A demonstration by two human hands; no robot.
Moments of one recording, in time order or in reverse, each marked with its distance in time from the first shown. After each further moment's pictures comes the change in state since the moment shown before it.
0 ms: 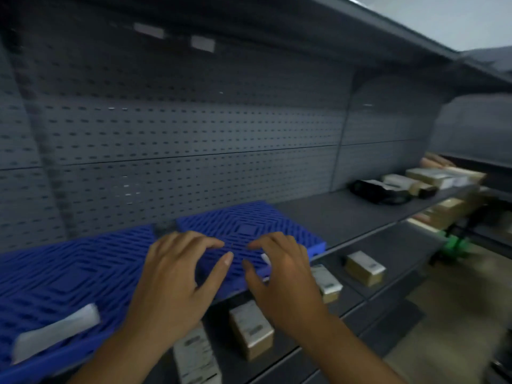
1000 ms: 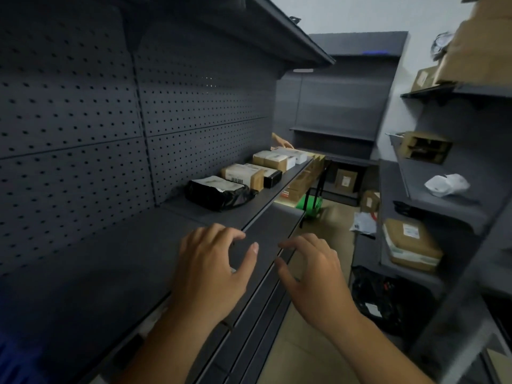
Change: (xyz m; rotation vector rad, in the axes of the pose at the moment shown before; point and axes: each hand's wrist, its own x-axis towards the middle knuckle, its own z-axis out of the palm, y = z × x) left_hand 0.225 0.313 0.358 -0.389 -0.230 0.245; right_hand -0.002 0.413 -0.196 -0.382 0.208 0.513
